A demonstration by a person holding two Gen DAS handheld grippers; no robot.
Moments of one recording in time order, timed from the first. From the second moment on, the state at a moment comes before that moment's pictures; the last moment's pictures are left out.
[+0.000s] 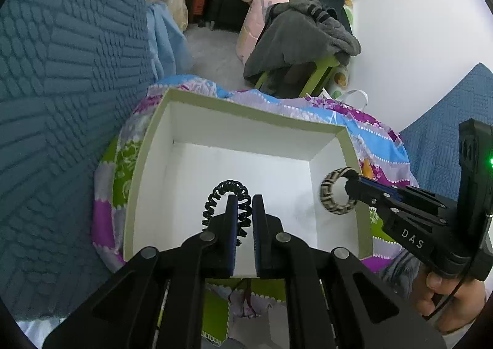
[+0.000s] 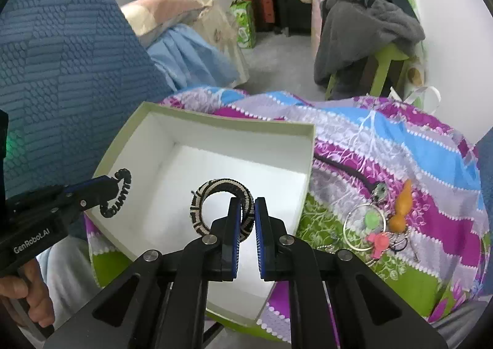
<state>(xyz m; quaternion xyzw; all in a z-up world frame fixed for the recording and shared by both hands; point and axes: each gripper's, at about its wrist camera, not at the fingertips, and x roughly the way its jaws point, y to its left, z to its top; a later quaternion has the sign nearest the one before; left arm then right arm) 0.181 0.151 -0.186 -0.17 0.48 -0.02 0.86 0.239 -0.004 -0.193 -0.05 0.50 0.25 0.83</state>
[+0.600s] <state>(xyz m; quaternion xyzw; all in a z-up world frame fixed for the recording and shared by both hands) 0.156 0.127 -0.103 -0.15 0.40 -0.02 0.90 0.213 -0.036 -0.102 -0.05 0.40 0.28 0.87</state>
